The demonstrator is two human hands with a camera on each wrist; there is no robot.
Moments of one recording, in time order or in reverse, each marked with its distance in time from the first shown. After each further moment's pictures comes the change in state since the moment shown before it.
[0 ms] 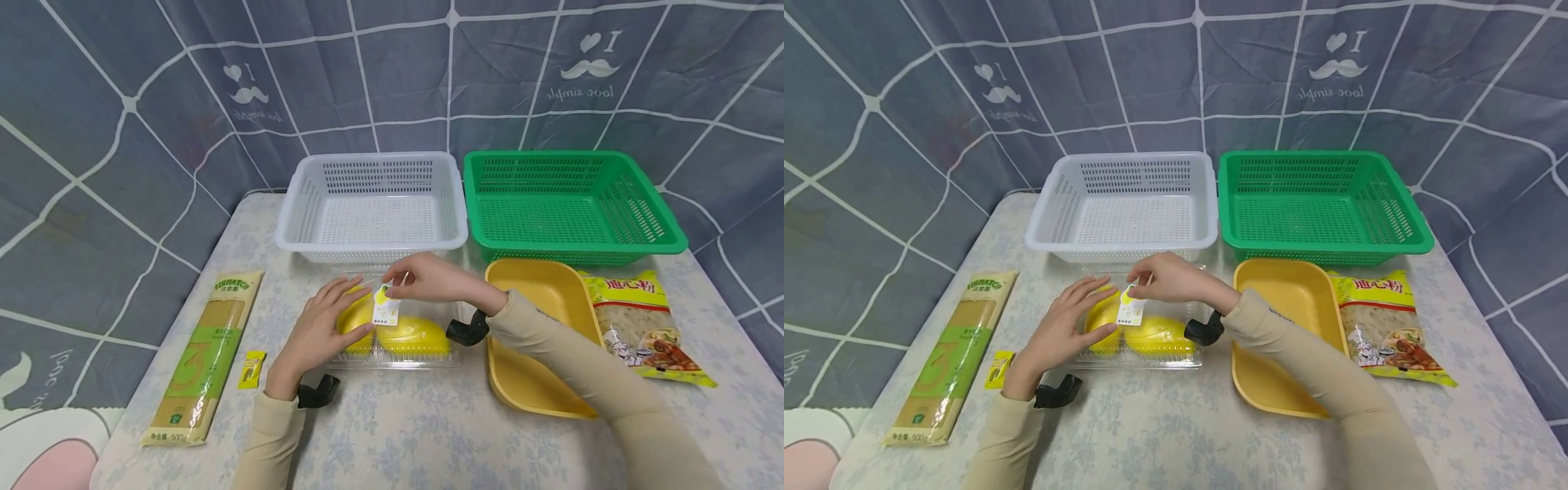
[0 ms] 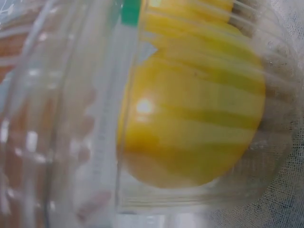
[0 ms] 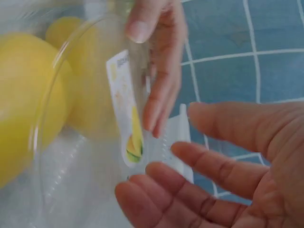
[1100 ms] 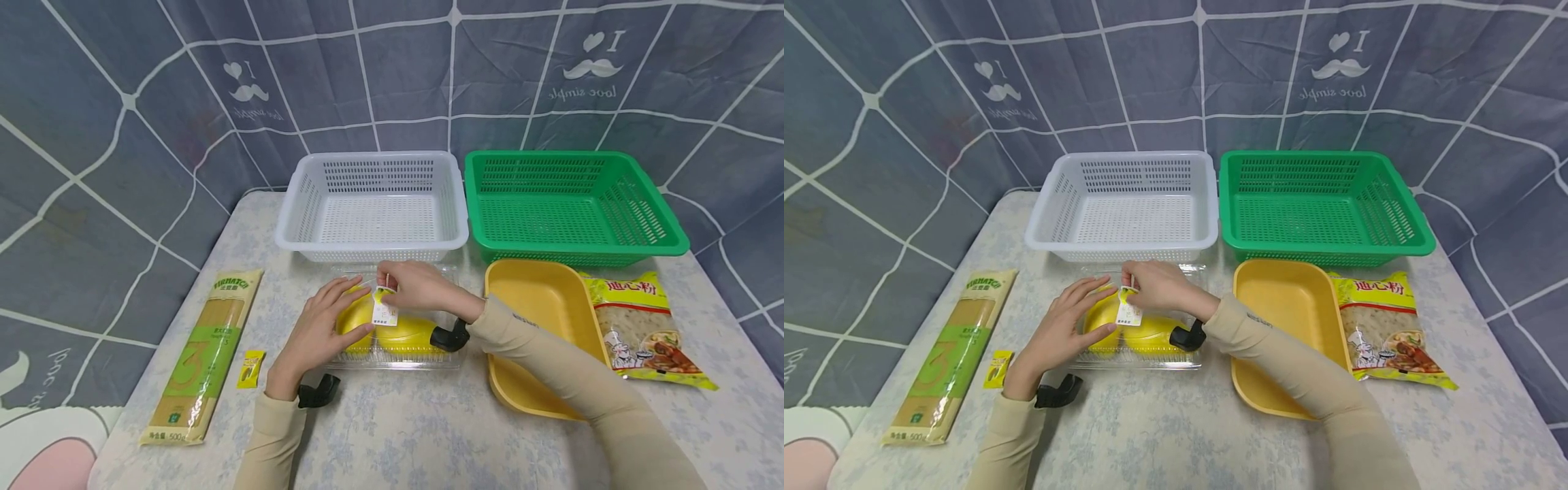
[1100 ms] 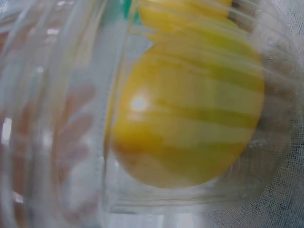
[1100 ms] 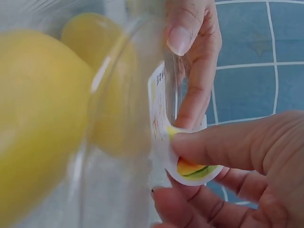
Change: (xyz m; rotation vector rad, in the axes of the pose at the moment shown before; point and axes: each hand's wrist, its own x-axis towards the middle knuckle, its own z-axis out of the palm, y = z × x) left_hand -0.001 -0.002 0.003 -0.022 0.029 0.001; right_hand 0.018 -0.009 0.022 -0.245 0.053 0.111
